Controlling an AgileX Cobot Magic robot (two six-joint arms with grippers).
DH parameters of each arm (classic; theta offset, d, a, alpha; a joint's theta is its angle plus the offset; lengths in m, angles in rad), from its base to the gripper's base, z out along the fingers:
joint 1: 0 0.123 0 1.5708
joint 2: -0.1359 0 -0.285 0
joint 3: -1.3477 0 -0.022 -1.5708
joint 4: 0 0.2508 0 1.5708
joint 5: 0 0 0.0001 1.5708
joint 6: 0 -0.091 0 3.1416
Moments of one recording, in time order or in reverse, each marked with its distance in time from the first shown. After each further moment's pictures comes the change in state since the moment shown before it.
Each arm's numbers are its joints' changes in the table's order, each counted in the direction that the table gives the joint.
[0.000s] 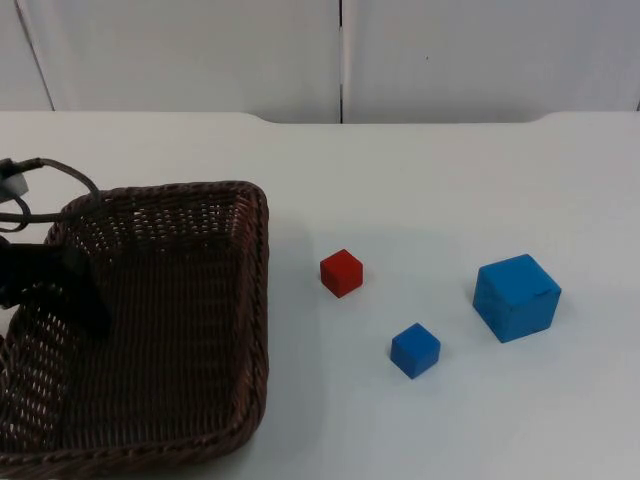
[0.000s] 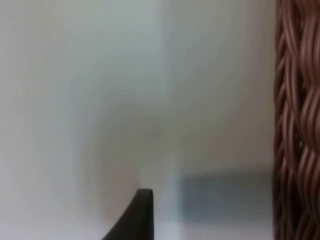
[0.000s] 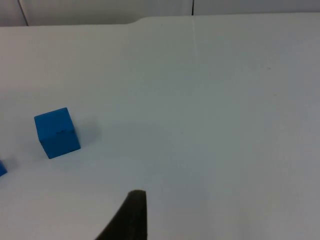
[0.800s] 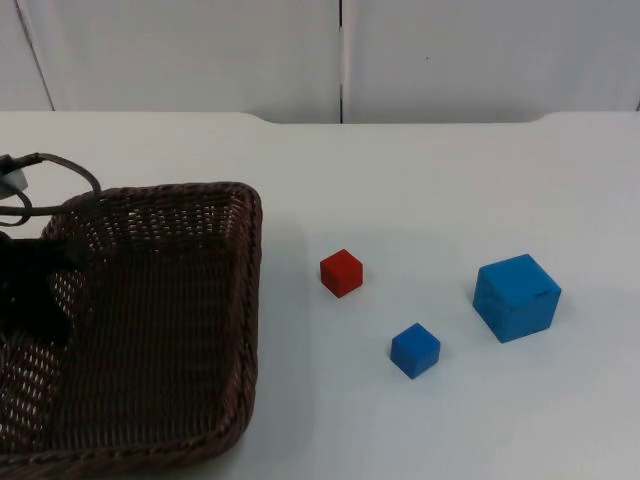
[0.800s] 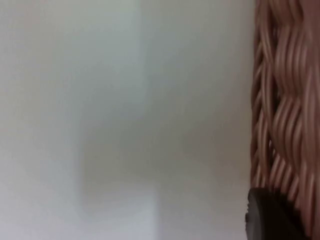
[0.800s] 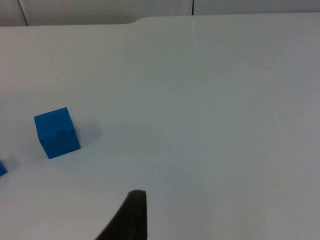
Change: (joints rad) right arm 0.000 0.000 0.000 0.000 0.000 0.000; left arm 0.000 0.000 0.002 -0.031 -0.002 0.000
